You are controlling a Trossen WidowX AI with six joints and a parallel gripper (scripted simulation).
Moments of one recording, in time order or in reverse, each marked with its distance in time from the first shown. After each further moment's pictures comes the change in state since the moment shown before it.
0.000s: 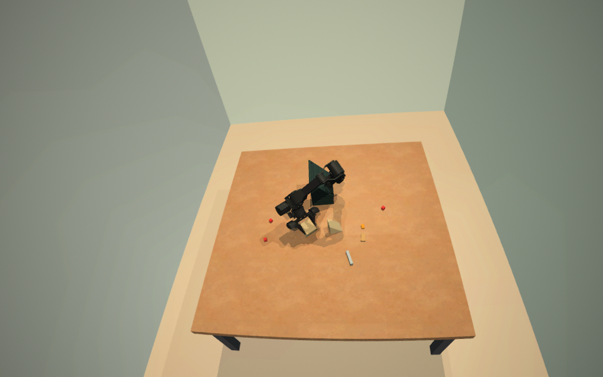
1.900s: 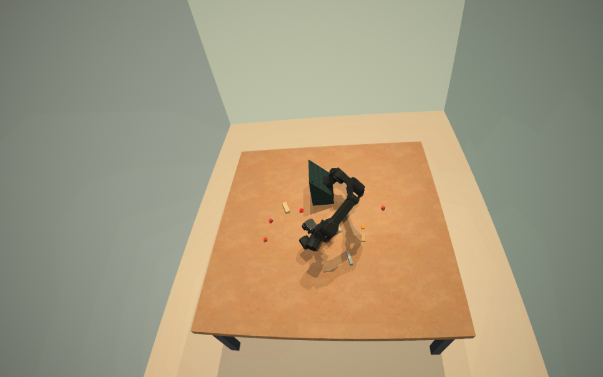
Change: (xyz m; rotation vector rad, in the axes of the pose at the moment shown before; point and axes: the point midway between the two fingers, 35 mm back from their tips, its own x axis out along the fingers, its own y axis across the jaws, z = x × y) arm 0.069 -0.002 -0.036 0.002 -1.131 -0.012
